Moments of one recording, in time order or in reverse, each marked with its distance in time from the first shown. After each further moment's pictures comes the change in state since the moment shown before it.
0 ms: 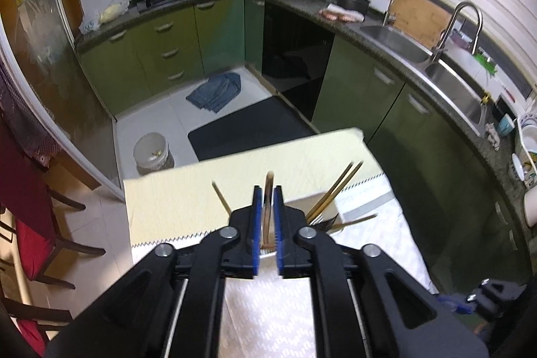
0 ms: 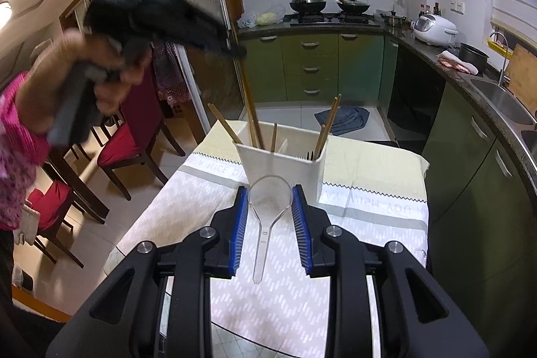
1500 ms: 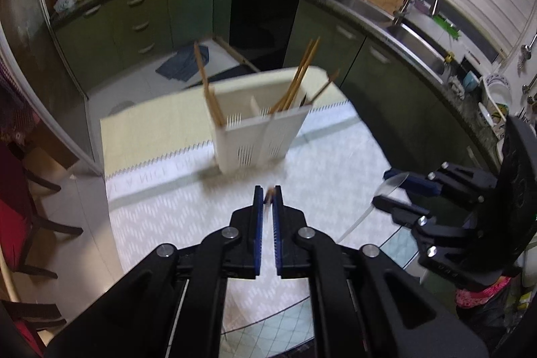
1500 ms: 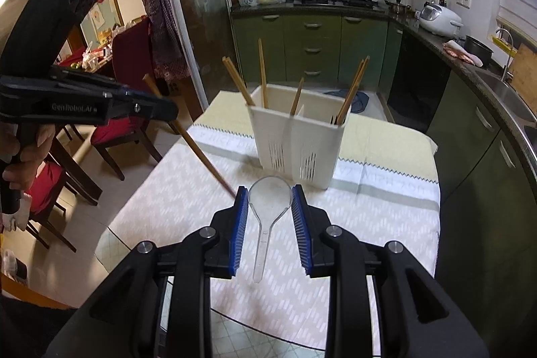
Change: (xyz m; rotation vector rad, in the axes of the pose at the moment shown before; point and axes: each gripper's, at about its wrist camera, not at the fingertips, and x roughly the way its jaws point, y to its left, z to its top) left arm -0.044 0.004 -0.126 0.051 0.049 -0.148; right arm 0.040 0.028 -0.030 -0.031 0.083 -0.030
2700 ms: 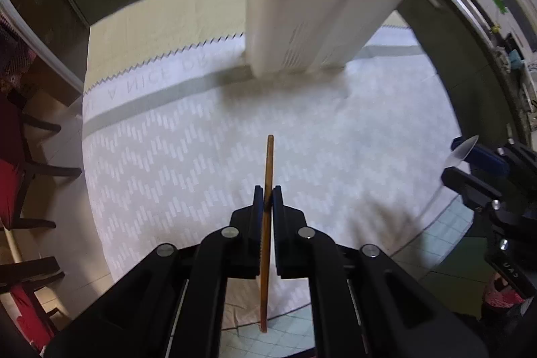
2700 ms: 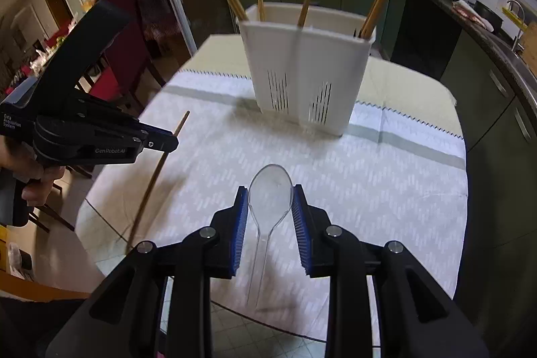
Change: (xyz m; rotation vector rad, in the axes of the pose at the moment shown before) left arm 0.127 0.055 -0.070 -0.093 0.293 0.045; right arm 0.091 0.004 -0.040 0.021 0.183 -0.016
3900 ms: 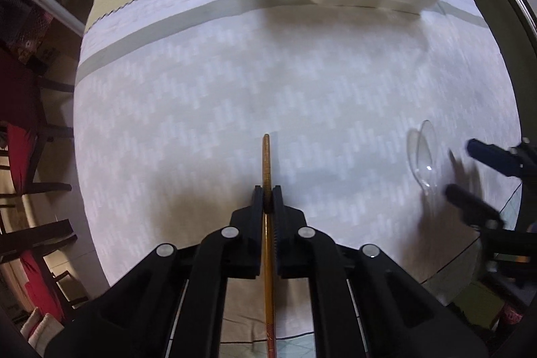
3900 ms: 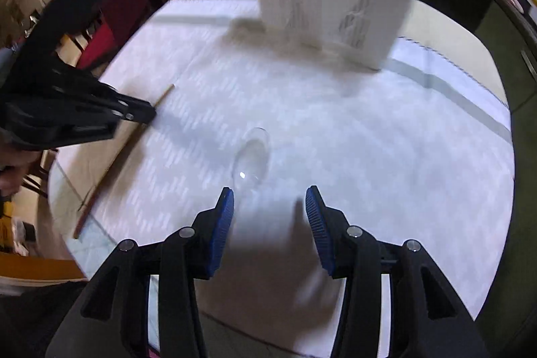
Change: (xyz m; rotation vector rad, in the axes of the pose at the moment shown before) left arm 0.088 0.008 -0.030 -0.090 0.166 0.133; right arm 0.104 0.003 -0.028 -0.054 0.255 0.008
